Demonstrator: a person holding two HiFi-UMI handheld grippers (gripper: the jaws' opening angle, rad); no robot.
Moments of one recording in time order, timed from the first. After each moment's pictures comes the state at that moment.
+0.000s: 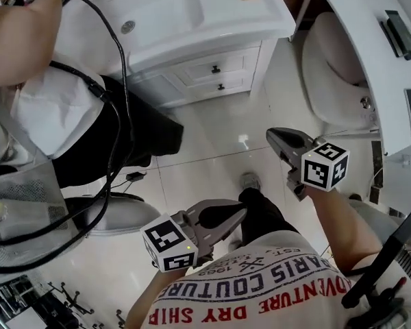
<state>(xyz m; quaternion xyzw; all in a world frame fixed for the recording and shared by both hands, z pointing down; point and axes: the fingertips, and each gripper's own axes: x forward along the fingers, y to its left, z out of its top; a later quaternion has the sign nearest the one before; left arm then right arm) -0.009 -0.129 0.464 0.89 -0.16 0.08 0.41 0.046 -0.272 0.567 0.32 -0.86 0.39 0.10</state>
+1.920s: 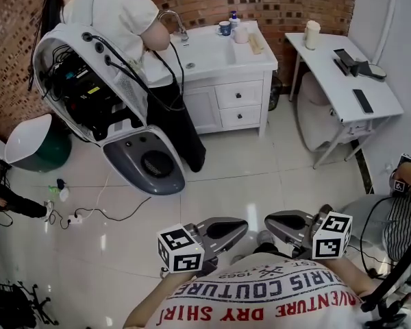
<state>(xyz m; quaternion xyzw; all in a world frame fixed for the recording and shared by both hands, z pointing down) -0.031 0.271 0.312 0.94 -0.18 0.02 0.29 0.003 0.261 0.314 0.15 -0.93 0.33 0.01</state>
